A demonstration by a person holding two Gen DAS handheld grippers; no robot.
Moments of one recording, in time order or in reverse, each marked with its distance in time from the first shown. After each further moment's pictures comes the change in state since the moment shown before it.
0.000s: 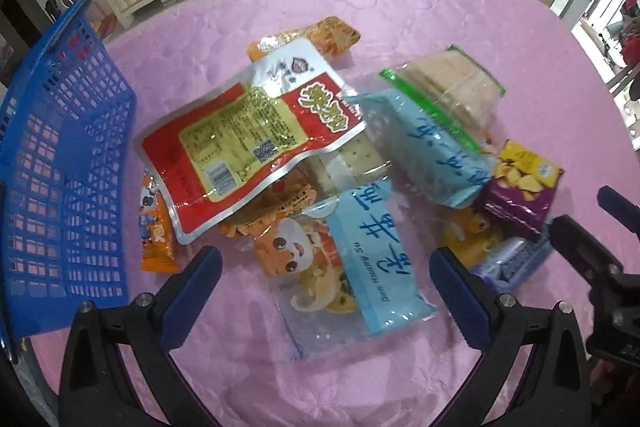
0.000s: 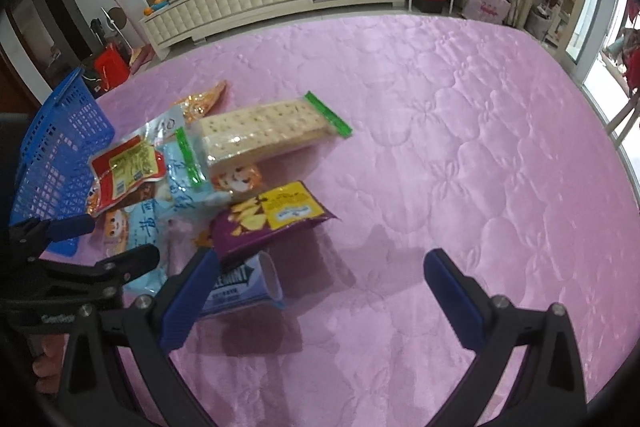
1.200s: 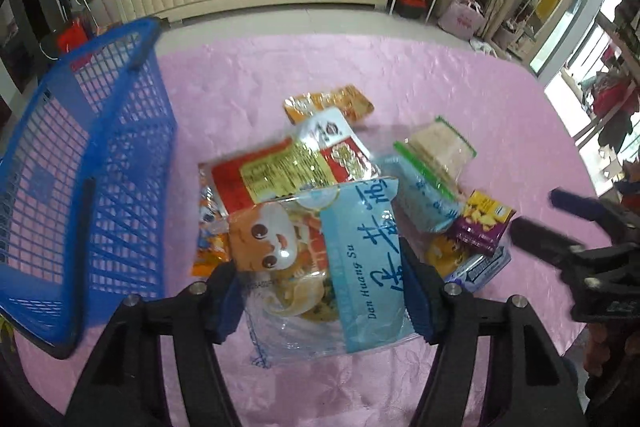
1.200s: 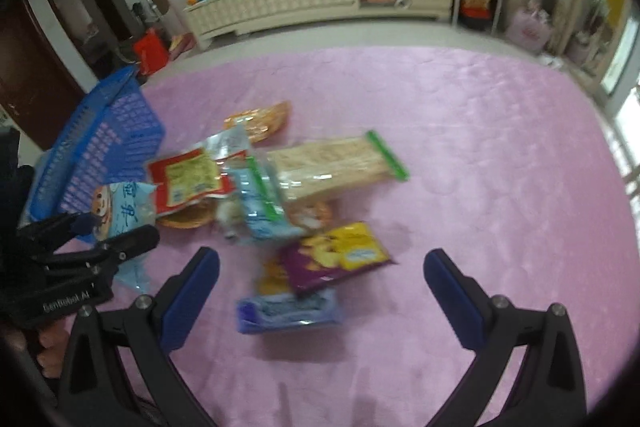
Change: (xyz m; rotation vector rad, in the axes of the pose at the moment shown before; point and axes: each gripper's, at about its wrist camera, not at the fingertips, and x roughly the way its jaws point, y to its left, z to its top) left arm -0.034 0.042 -0.010 -0.083 -0.187 -0.112; right arm -0.011 0.039 0.044 -0.125 0.058 0.146
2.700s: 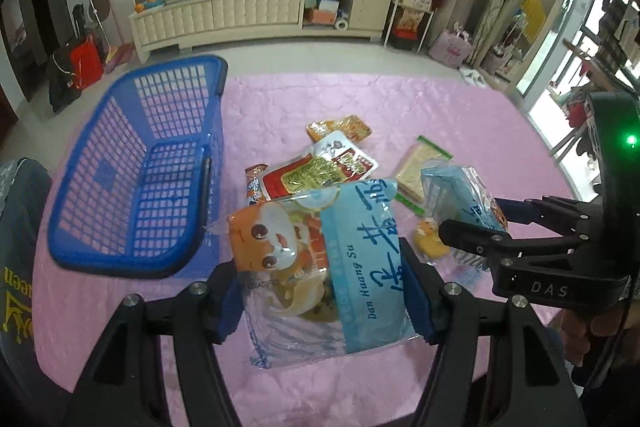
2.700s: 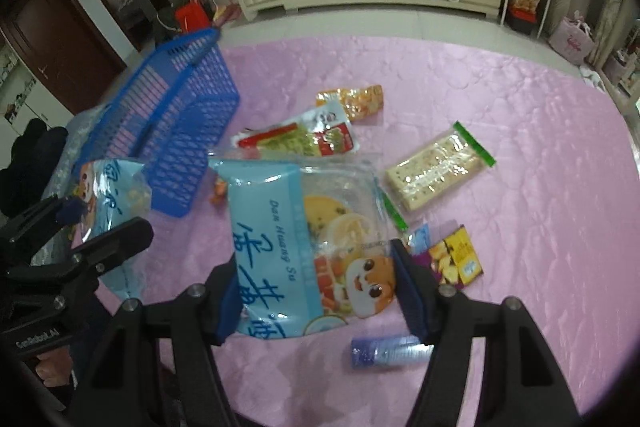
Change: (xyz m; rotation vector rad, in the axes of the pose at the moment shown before) left arm -0.121 0.006 -0.034 0.009 -0.122 -0.017; right arm -0.042 0.081 -0.019 -0.104 0.008 0.051
